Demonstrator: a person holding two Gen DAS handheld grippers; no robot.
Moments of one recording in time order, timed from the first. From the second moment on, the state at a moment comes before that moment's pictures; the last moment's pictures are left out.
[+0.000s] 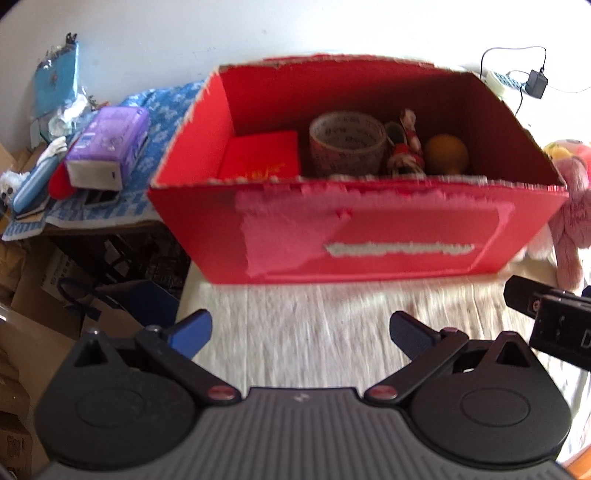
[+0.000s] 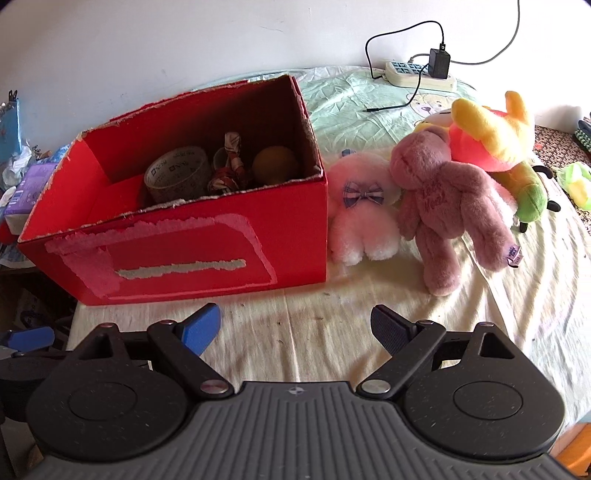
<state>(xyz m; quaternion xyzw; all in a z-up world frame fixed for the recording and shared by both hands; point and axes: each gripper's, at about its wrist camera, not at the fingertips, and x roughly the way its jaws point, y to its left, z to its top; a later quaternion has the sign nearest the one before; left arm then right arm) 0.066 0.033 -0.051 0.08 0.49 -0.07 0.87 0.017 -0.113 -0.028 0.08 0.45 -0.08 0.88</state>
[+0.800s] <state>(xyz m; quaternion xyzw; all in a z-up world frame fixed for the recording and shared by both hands) 0.056 0.028 -0.054 0.09 0.48 -0.07 0.87 0.009 -0.115 -0.023 0.08 0.43 -0.09 0.89</state>
